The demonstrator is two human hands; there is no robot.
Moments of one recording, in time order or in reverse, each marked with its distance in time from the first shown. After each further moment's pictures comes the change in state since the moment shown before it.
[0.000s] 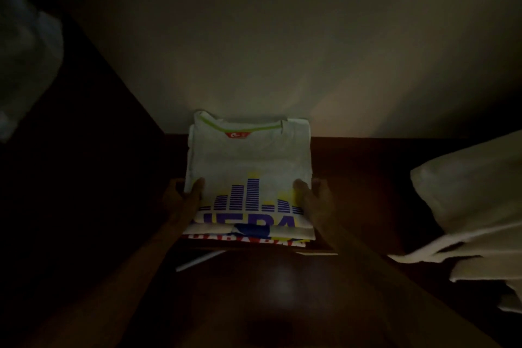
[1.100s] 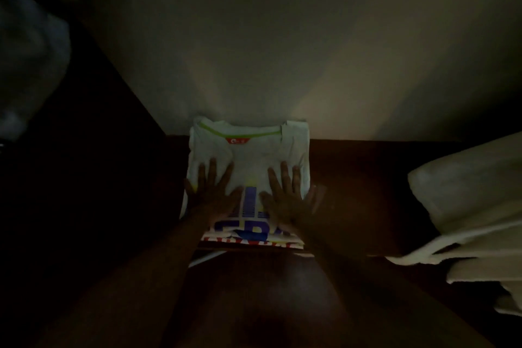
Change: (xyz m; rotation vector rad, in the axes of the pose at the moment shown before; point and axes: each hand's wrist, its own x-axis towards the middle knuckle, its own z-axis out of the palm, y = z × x) left_hand 0.001 0.016 0.042 1.023 -0.294 0.393; right_hand 0.007 0.002 0.039 -0.987 -0.292 -0.419
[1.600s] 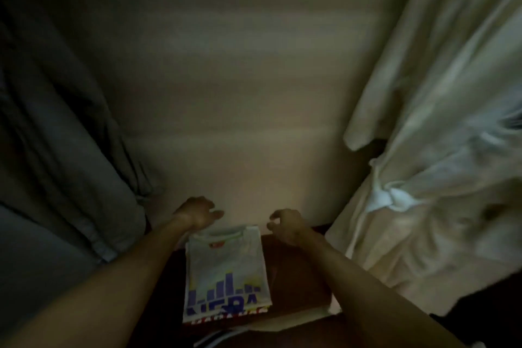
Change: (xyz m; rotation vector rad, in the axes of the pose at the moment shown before) left_hand -0.201 0.086 -0.398 0.046 -0.050 0.254; right_hand -0.259 -0.136 -0.324 0.085 0.224 0.146
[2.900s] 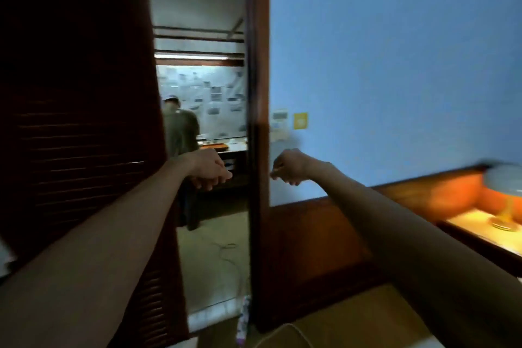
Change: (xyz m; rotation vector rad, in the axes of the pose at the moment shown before) left_hand -1.010 0.532 0.085 0.301 -0.259 1.826; right_hand -1.247 -0.040 -0.074 0.025 0.921 1.318
